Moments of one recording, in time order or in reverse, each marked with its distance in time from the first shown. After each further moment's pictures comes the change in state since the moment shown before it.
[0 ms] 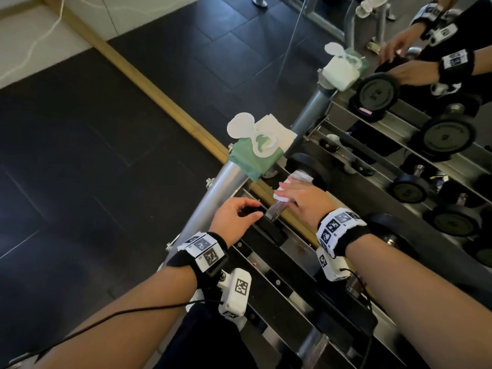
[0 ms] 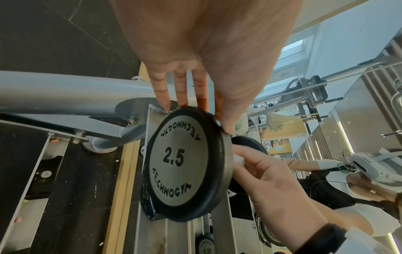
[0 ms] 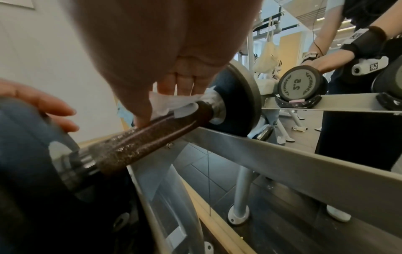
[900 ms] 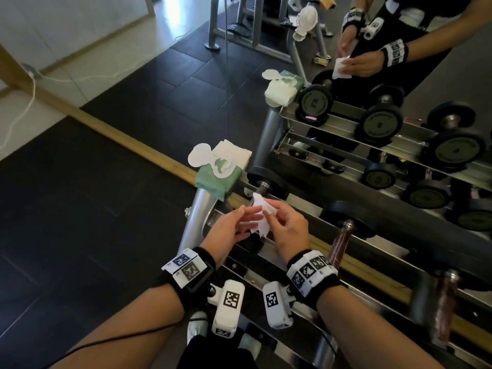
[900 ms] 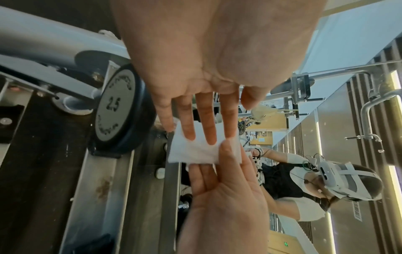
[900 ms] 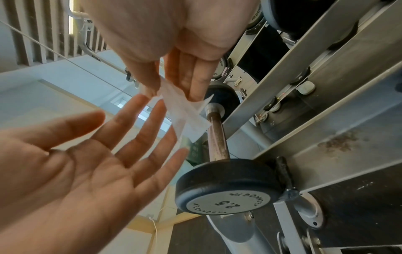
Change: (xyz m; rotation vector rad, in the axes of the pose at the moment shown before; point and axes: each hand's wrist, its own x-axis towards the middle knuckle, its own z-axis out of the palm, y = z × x) left_hand -0.032 0.075 0.027 -0.443 -0.298 -0.051; right_hand -0.086 -0.057 0.015 1.050 0.789 0.341
